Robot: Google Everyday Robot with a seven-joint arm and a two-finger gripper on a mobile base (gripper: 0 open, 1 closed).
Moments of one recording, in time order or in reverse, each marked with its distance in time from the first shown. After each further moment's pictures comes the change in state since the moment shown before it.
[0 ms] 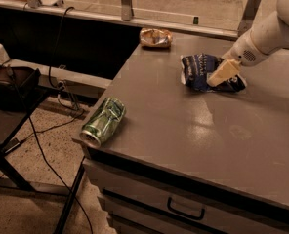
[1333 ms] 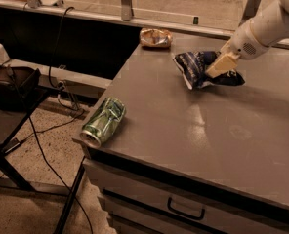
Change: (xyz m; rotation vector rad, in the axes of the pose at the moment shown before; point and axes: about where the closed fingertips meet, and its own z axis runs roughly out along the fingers) arm -0.030 0.014 -0.021 -0.029 -0.053 -0.085
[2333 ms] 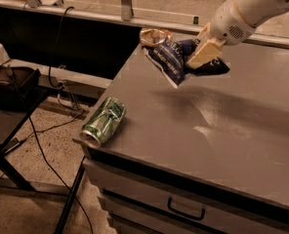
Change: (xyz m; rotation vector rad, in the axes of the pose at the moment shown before) arm -0.083 0.063 -0.026 -0.132 -0.071 -0.220
